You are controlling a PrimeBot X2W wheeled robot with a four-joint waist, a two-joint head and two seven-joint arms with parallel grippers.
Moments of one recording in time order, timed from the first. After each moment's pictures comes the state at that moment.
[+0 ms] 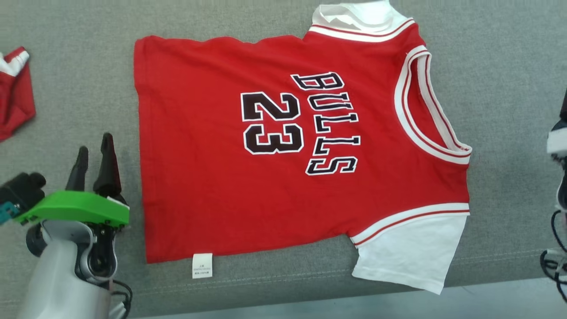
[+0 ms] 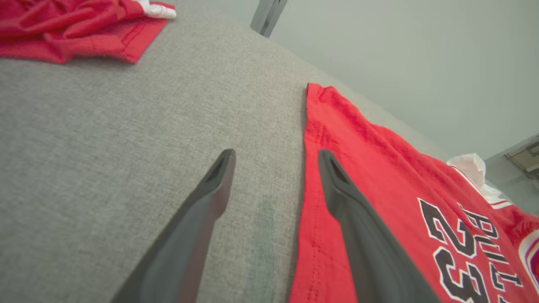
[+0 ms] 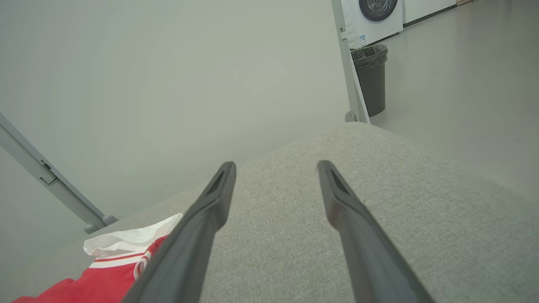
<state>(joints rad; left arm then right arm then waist) -0.38 0.16 -0.12 0.45 -0.83 -0.10 -0.19 -0.38 -0.36 0.01 0.31 0.70 -0.05 -0.25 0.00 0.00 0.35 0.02</state>
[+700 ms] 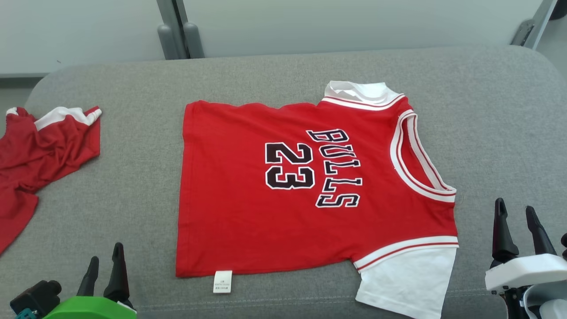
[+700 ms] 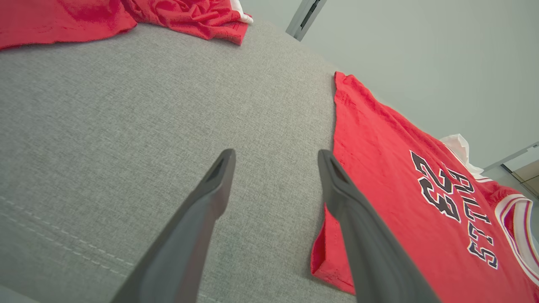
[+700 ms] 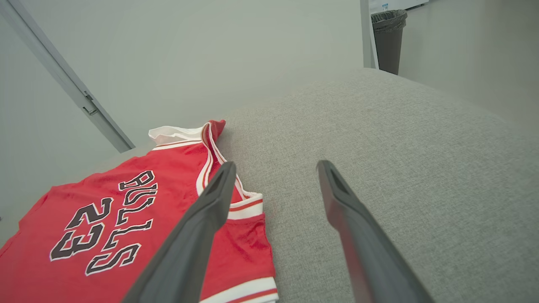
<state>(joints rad) 0.00 0.14 -0.10 0.40 -0.85 -0.11 -0.23 0.10 -0.19 0.05 0.18 0.53 -0.08 -0.25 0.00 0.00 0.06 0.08</state>
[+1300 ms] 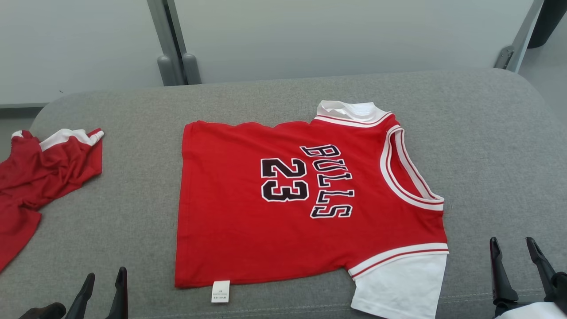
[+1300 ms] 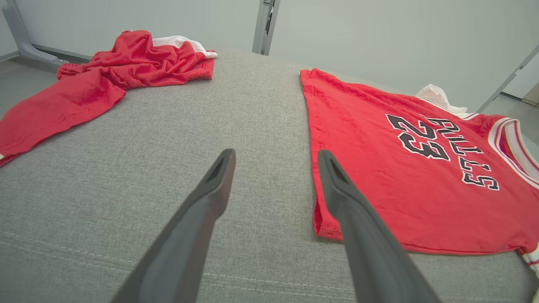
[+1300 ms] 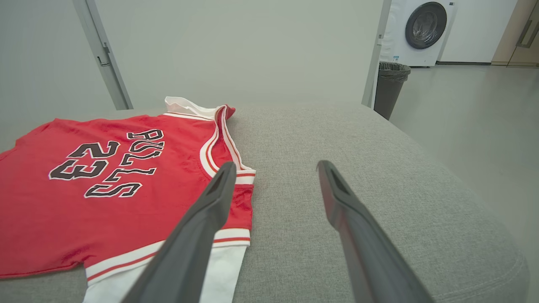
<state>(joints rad) 0.19 0.23 -0.11 0.21 -0.61 -0.11 -0.25 0.34 -0.23 0.05 -0.01 0.26 -0.10 -0.25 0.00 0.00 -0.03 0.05</state>
